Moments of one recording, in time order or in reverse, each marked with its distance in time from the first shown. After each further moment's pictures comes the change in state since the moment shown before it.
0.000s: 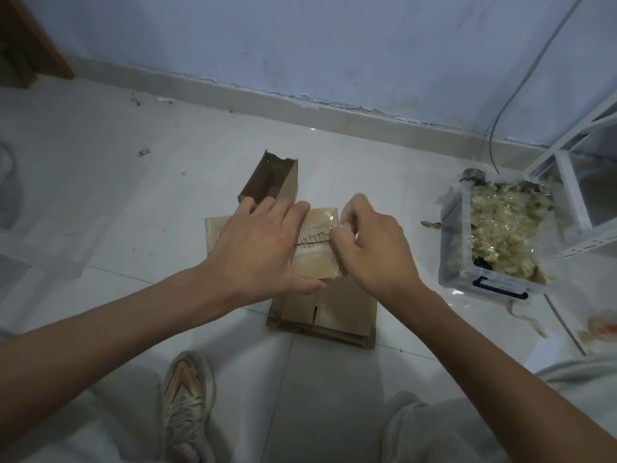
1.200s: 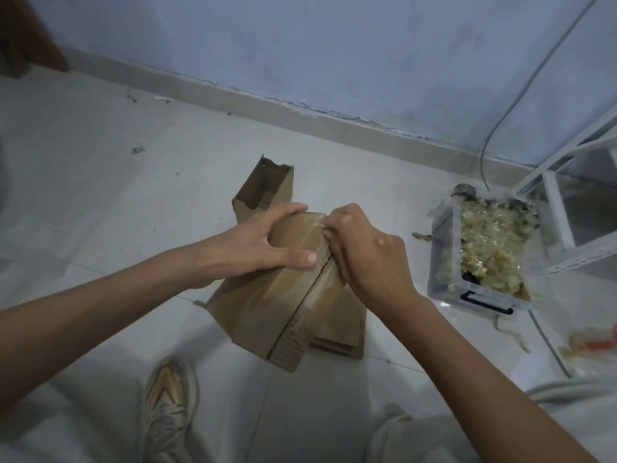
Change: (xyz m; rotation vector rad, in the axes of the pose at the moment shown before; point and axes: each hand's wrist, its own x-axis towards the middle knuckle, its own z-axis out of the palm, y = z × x) left_hand 0.011 -0.029 -0.005 -1.162 -0.465 -0.235; right_hand 0.005 0.018 0.002 -0.300 0.282 -0.633
